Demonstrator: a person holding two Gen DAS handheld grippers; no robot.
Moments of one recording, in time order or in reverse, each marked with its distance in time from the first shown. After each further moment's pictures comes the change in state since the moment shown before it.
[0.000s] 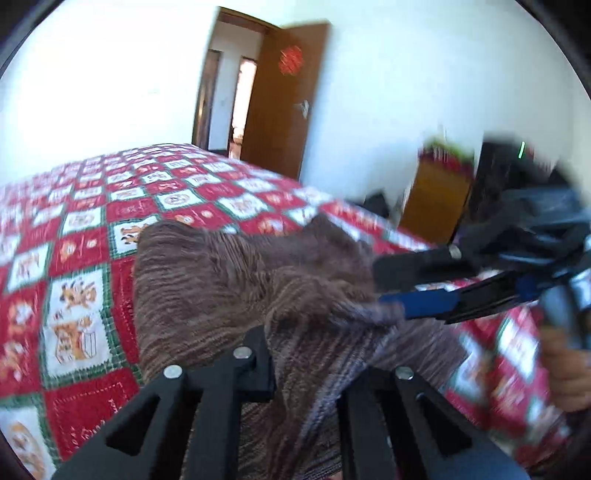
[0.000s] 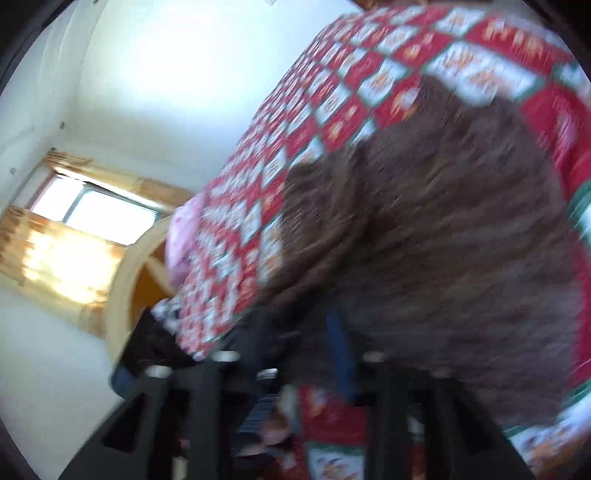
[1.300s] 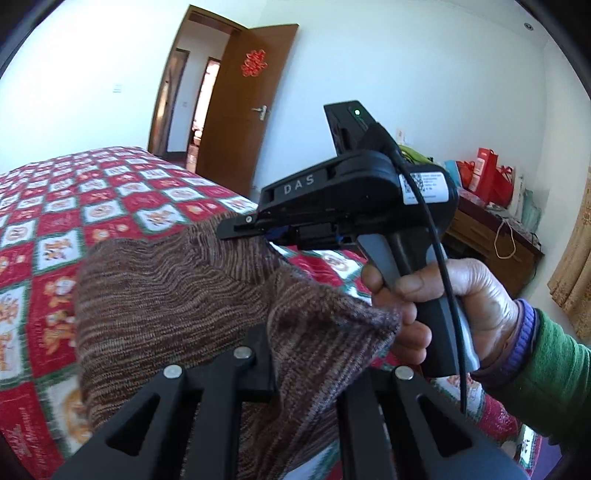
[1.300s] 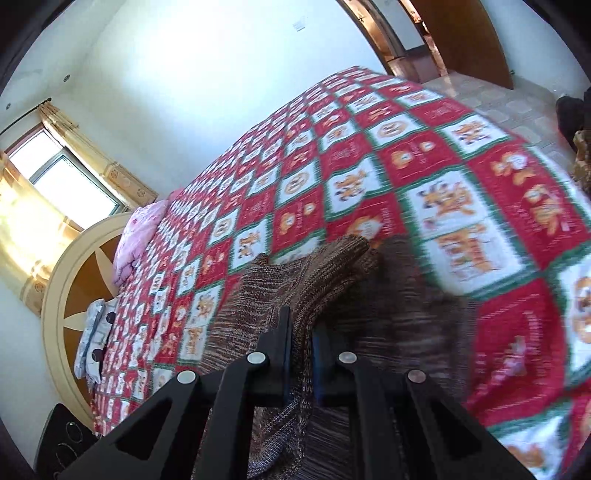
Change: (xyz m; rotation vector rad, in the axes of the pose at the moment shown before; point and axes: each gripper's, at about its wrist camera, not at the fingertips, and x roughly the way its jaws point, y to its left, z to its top) left arm 0.039 -0.082 0.011 0.042 0.029 -0.157; right arm 0.012 -0.021 0.118 -0.245 -0.094 -0.187
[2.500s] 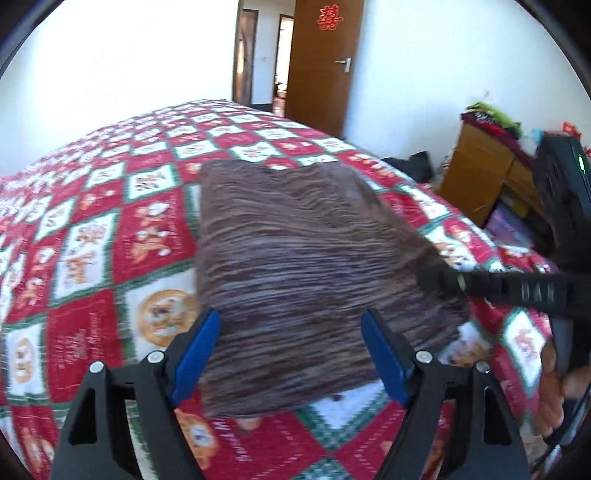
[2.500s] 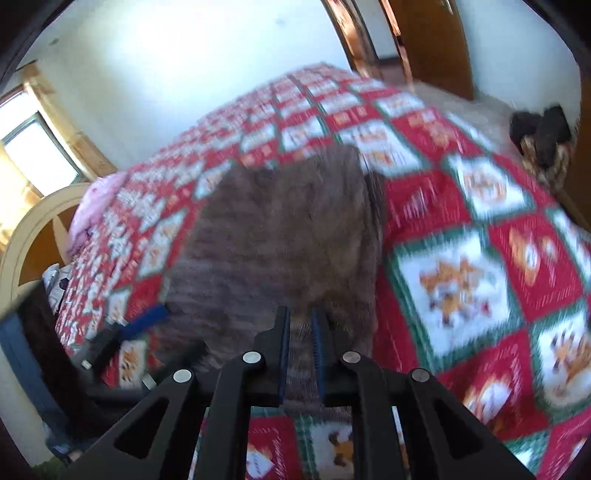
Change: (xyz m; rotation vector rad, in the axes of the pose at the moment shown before) left arm -0.032 0.001 -0.034 -0.076 0.197 0.409; right arm -0.062 0.002 -0.121 -0.041 0.046 -0.229
